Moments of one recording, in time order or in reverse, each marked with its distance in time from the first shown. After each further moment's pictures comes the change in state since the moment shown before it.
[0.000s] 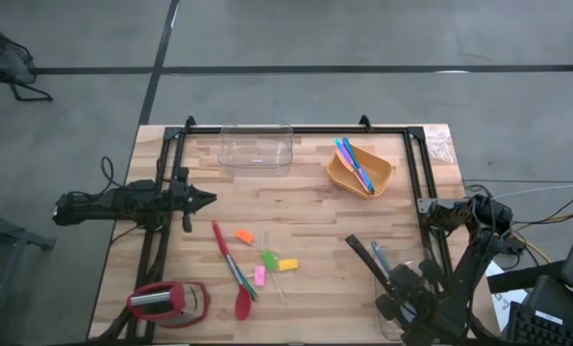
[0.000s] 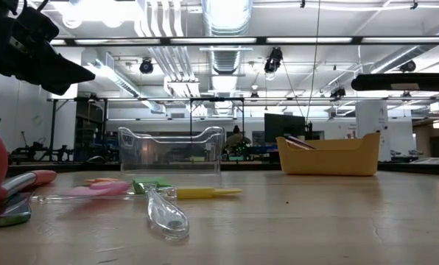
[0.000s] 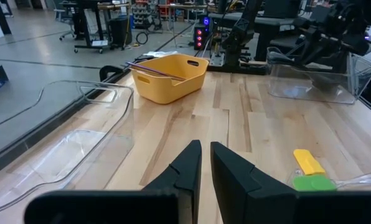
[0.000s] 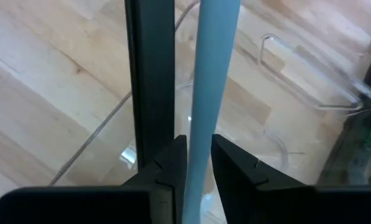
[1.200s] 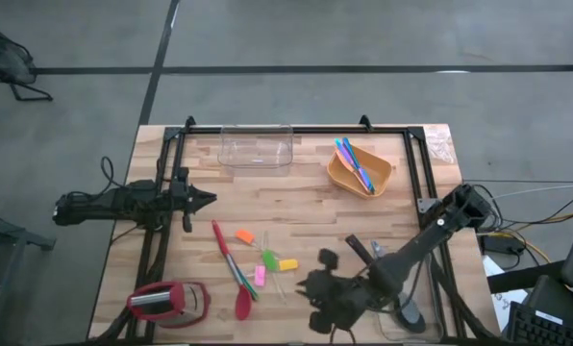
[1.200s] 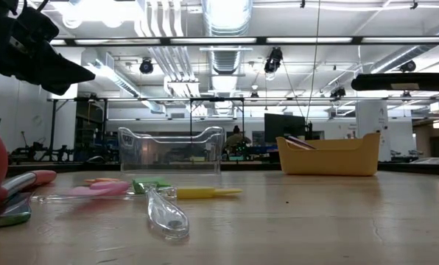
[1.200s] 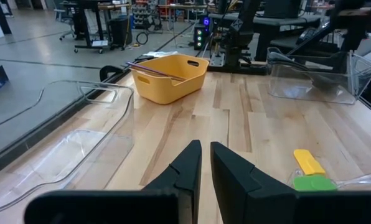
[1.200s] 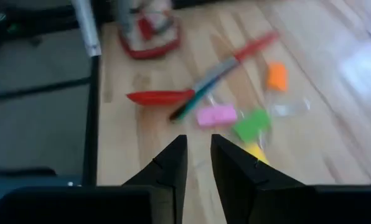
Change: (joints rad) left arm 0.000 0.000 0.000 0.001 0.000 0.000; right arm -0.430 0.026 0.180 0.983 0.163 -1.437
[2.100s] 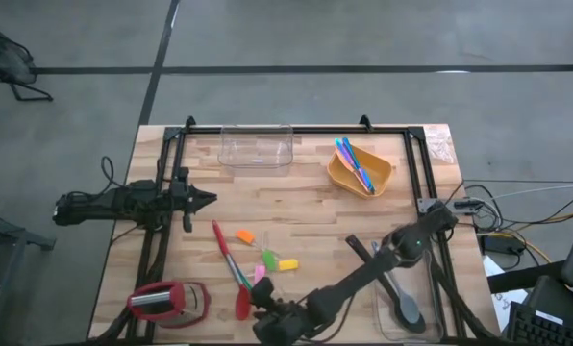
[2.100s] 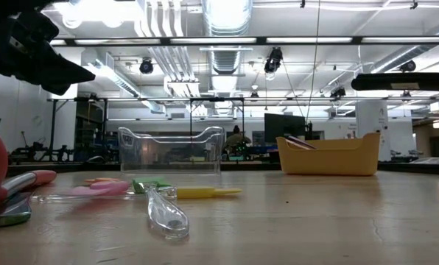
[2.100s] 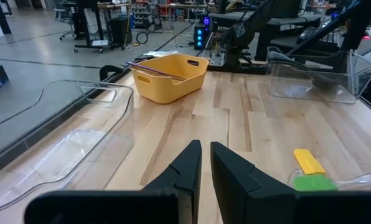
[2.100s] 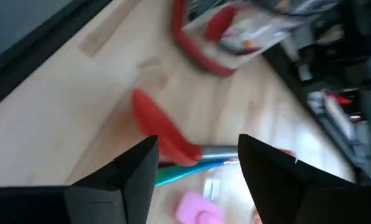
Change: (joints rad) left arm 0.000 0.000 0.000 -0.002 0.000 0.000; right arm -0.072 0.633 0.665 -0.036 0.005 -0.972
